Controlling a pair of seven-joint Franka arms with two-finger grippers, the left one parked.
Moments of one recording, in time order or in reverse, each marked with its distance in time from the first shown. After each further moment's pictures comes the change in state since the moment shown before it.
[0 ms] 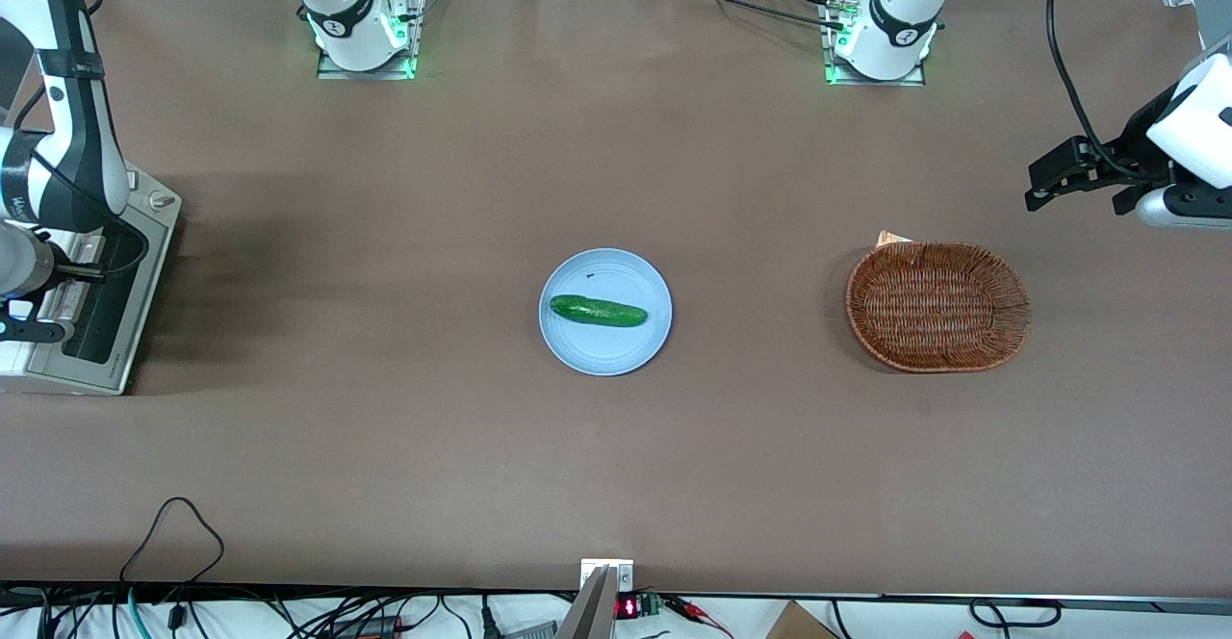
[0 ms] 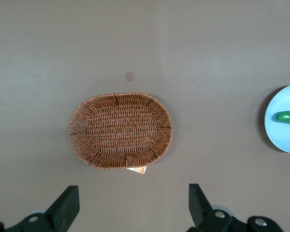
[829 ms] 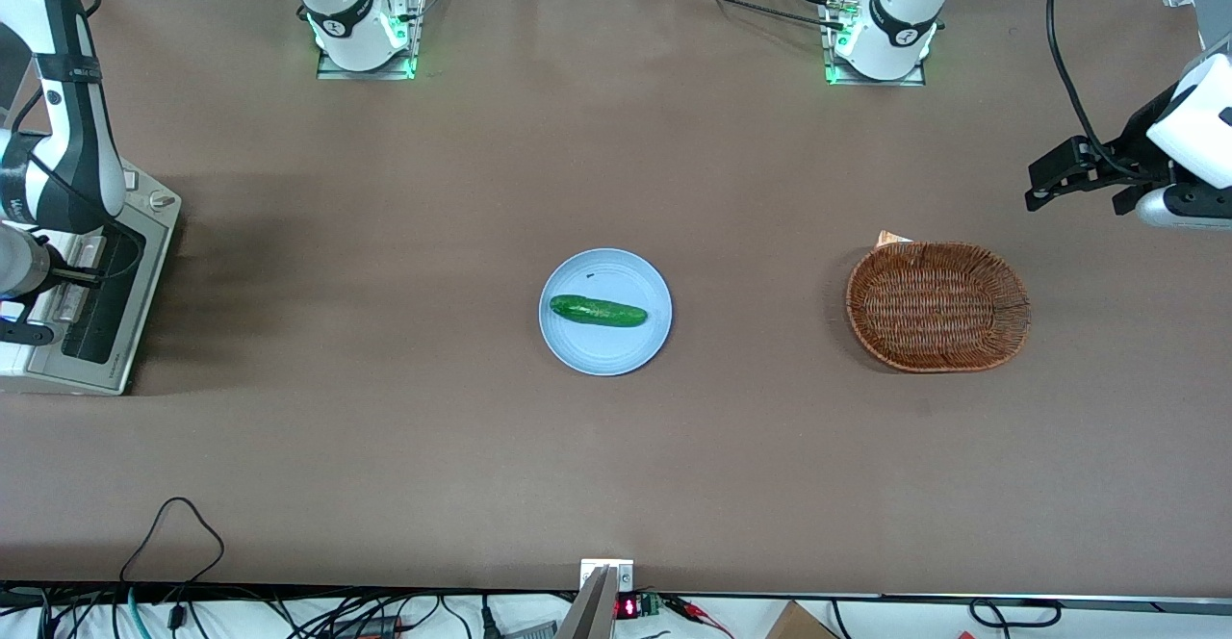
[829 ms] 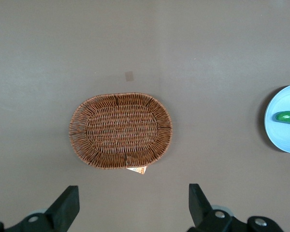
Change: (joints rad) arm 0.000 0.005 -0.013 -0.009 0.000 0.034 0.073
